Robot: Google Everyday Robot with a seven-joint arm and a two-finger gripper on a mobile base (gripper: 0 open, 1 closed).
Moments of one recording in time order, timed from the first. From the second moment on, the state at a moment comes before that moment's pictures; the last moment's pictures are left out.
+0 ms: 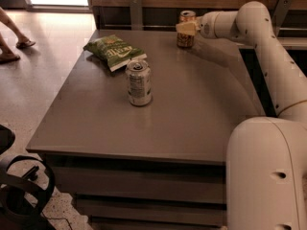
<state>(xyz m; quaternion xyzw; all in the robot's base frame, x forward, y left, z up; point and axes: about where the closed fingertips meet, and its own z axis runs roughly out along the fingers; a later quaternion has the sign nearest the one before) 0.894 -0.152 0.882 -0.28 0.75 0.20 0.56</state>
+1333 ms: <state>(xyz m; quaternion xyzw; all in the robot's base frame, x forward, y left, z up) 0.880 -0.168 0.901 -0.29 0.78 0.15 0.53</state>
